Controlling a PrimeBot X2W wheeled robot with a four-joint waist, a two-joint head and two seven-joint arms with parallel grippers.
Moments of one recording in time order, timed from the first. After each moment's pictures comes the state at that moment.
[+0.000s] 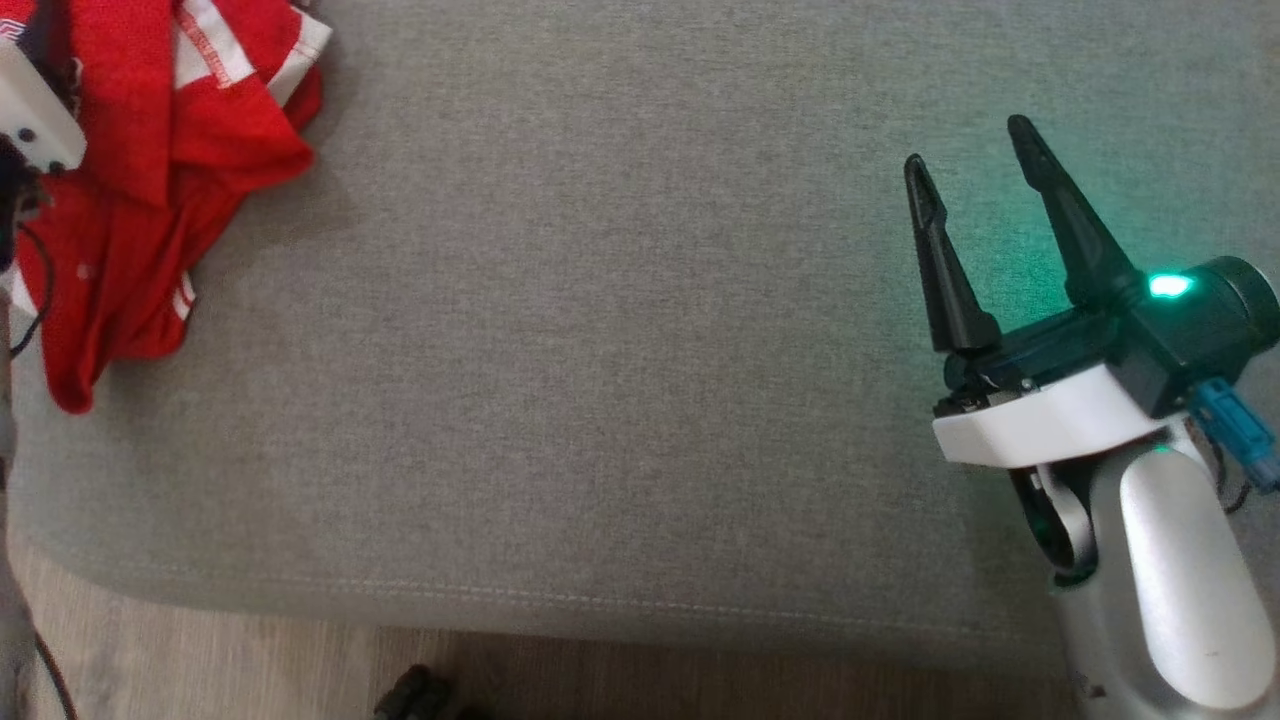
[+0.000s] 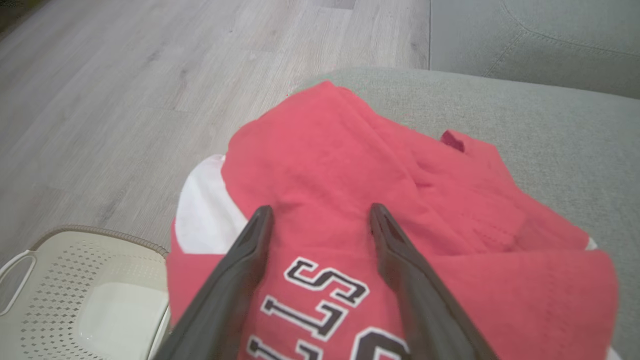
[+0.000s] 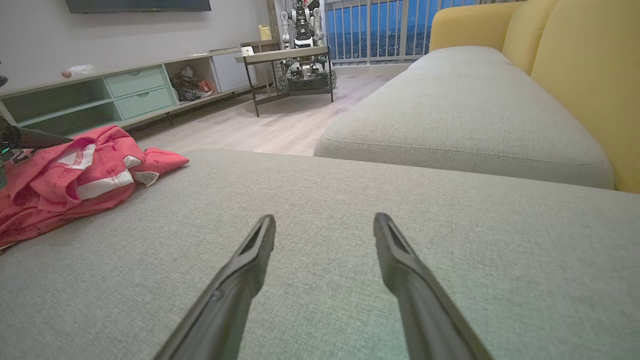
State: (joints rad) left arm -1.02 0.39 -0.15 0.92 -0.43 -0.13 0.16; right arm -0.30 -0.06 0.09 -0.09 0.03 0.13 -0.14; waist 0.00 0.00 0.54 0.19
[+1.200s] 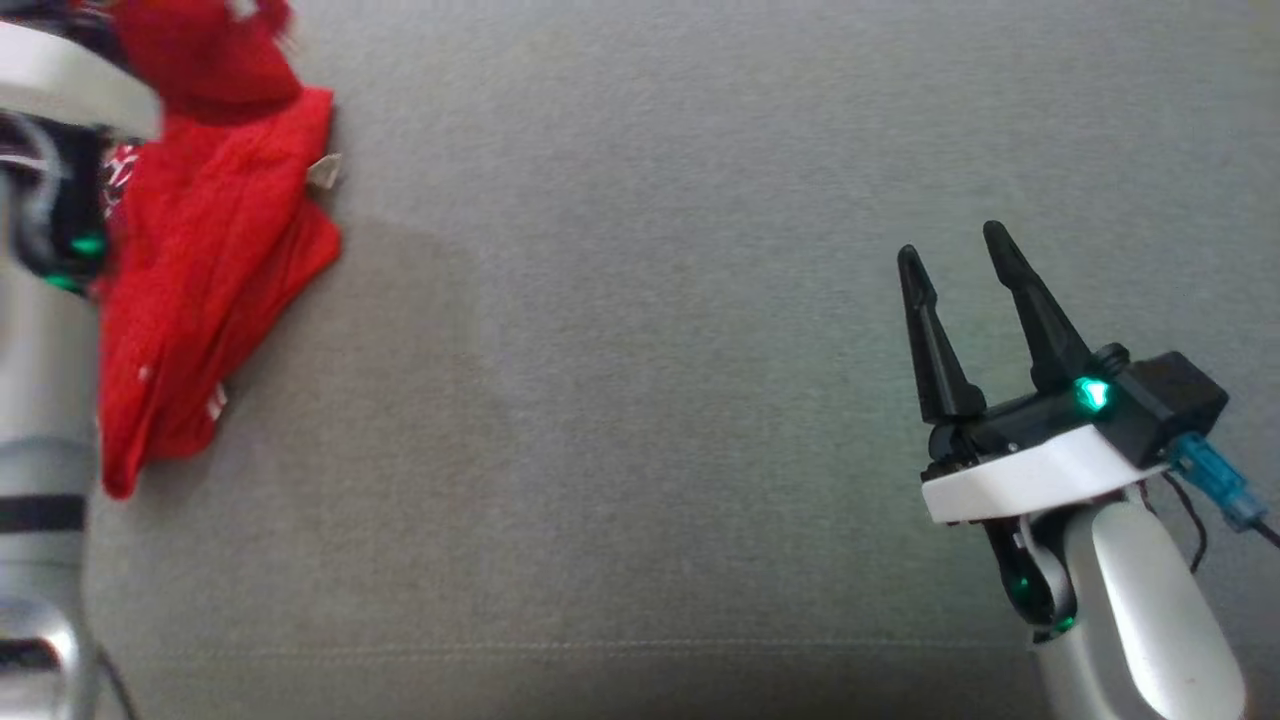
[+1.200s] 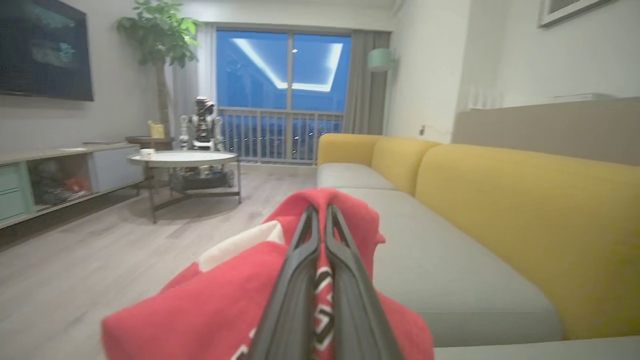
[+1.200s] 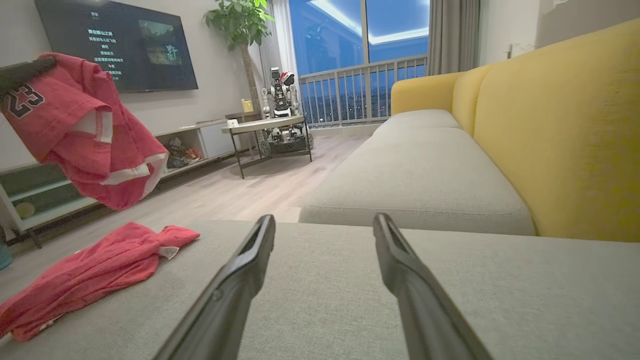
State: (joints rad) left arm -0.92 0.37 -0.21 0.63 -0.47 -0.10 -0.25; right arm -0.22 -0.06 0.10 0.07 0.19 0.13 -0.25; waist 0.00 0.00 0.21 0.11
